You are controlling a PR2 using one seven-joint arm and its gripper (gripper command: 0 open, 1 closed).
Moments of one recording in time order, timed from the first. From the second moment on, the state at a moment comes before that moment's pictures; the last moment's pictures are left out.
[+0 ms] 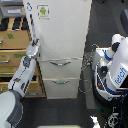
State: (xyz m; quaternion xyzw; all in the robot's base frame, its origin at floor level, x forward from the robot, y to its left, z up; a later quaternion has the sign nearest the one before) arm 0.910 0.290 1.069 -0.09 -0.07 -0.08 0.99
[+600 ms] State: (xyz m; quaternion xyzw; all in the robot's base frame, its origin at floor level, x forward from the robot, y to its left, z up) arm 0.683 0.316 1.248 -0.11 -0.27 -0.24 0.93
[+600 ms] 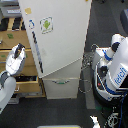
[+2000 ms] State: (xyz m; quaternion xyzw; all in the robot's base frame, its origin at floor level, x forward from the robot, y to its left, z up) arm 0.443 0.472 1.189 -0.12 -0.22 -0.35 0.90
